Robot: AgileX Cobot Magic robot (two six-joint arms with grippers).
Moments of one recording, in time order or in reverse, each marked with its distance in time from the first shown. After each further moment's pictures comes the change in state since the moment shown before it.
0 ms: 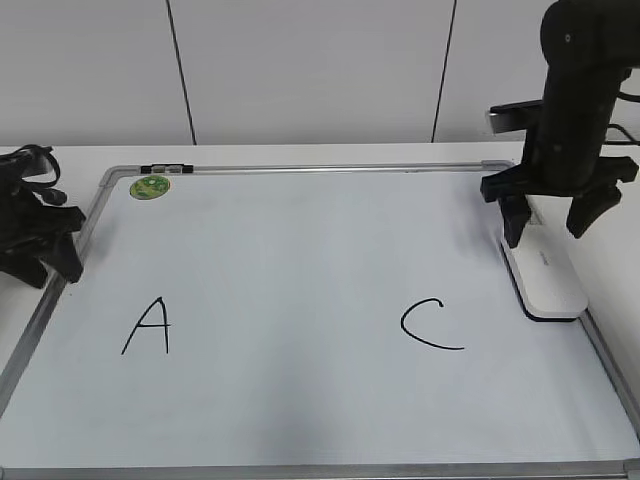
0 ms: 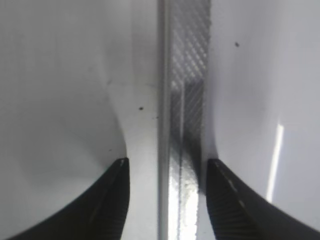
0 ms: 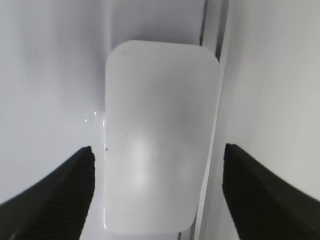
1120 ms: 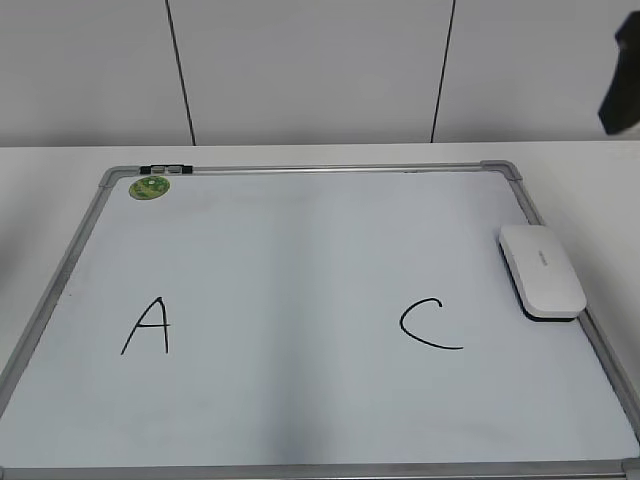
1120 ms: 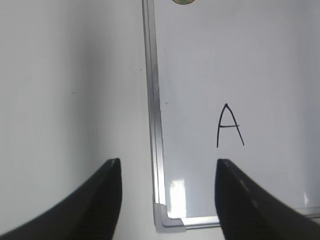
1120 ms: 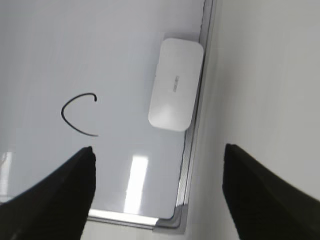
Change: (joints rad) left arm -0.010 -0.890 0.085 0.136 0.355 -0.142; right arm 0.000 -0.652 0.218 0.130 0.030 -0.137
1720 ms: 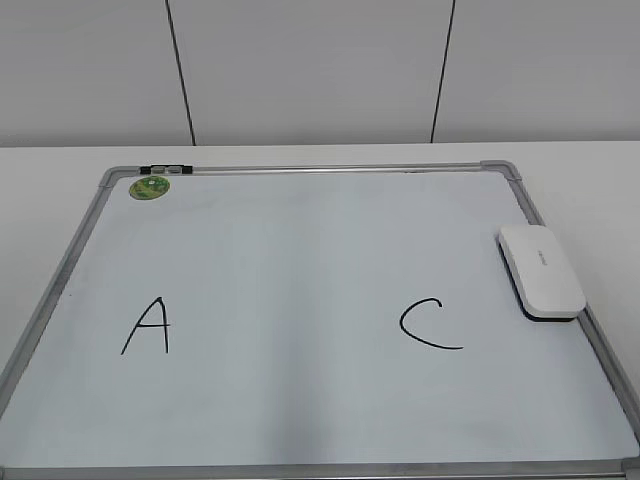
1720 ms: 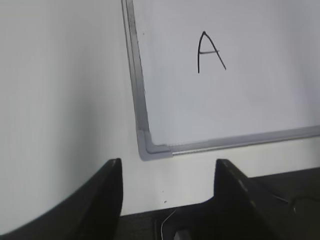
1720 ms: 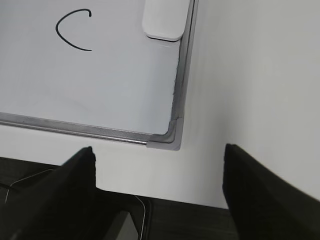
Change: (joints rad) left arm -0.095 -0.602 0.545 0.015 -0.035 -0.002; right arm 0.000 -0.697 0.593 -0.008 -0.025 -0.011
